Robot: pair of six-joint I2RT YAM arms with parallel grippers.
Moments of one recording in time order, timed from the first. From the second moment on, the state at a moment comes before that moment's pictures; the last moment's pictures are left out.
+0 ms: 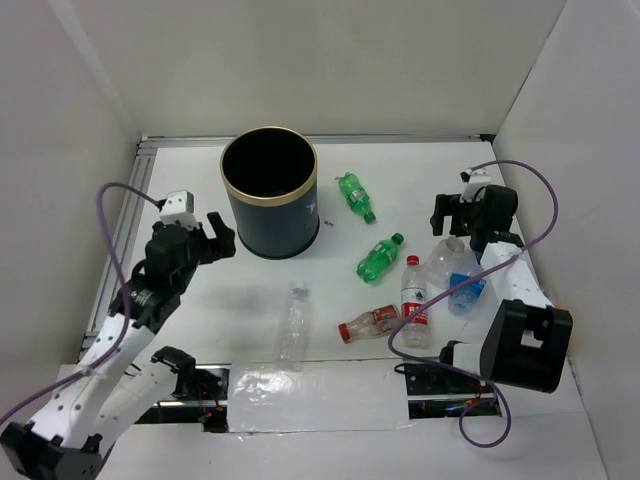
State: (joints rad) left arm -0.34 0.75 0.68 -0.34 -0.31 -0.38; right arm -0.22 1.26 0.79 -0.10 -0.31 -0.16
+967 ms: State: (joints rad) left arm -1.11 1.34 0.87 -0.64 -0.47 -0.85; right arm -0.25 1.35 0.94 -0.33 -0.55 -0.34
